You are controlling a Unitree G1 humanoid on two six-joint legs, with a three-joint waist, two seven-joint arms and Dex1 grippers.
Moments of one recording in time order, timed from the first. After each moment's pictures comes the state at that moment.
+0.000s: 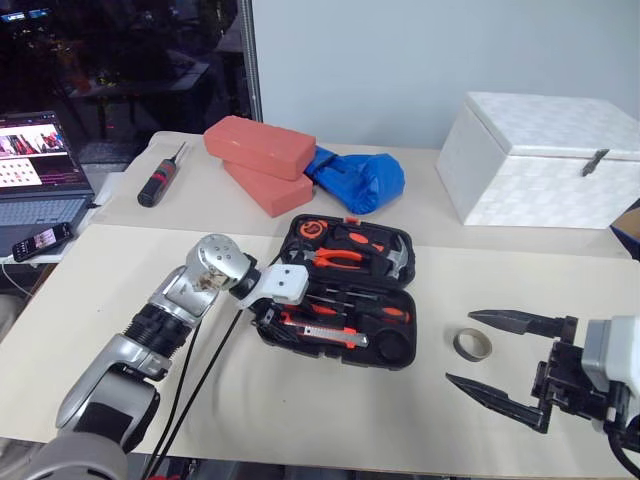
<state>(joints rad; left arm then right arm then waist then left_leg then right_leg) -0.77 0.61 -0.42 0.19 -0.11 0.25 -1.55 0.46 -0.81 -0.68 -0.86 0.73 0.40 0.98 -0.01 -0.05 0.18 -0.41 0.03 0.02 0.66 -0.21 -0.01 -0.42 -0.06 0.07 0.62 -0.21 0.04</state>
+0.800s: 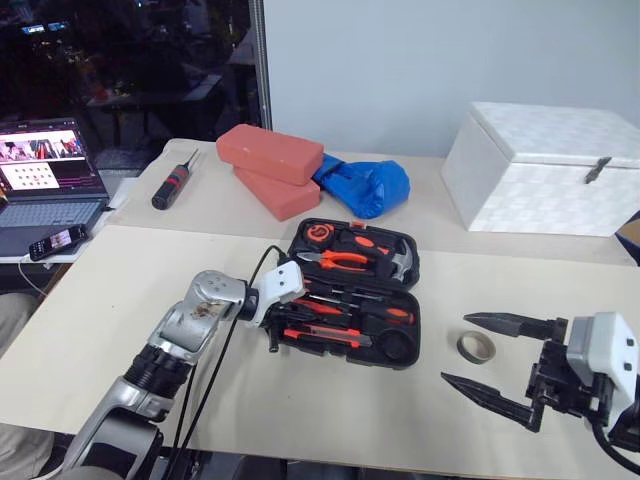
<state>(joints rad) -0.53 0.51 -0.31 0.06 -0.13 0.41 -1.16 0.45 -0.82 -0.64 -0.87 0.73 0.49 0.85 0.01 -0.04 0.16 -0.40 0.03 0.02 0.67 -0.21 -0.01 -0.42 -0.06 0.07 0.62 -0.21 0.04</state>
